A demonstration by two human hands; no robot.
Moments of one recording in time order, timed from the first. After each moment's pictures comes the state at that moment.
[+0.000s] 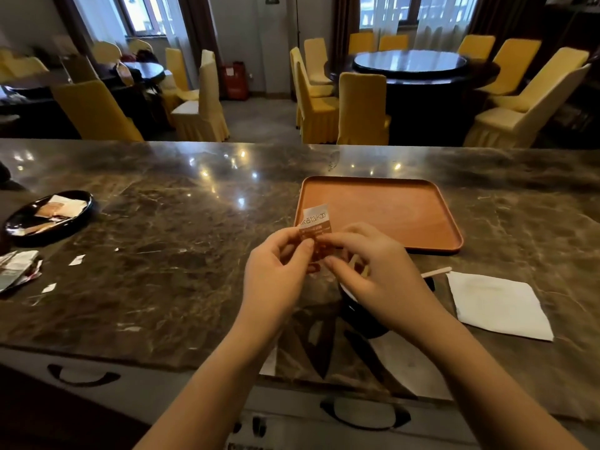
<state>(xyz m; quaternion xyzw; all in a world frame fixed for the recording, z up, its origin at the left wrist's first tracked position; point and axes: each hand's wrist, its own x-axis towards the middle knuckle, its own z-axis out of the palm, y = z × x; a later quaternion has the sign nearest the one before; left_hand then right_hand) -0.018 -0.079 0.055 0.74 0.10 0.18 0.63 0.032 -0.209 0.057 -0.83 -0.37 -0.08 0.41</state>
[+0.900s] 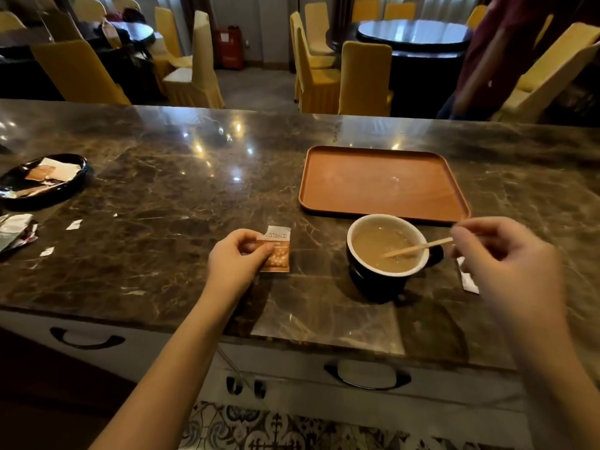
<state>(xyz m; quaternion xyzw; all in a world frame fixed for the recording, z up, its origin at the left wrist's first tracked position) -0.020 -0.006 -0.016 0.80 0.23 0.14 0.54 0.009 -0.282 0.045 -0.83 -0.04 -0.14 0.54</state>
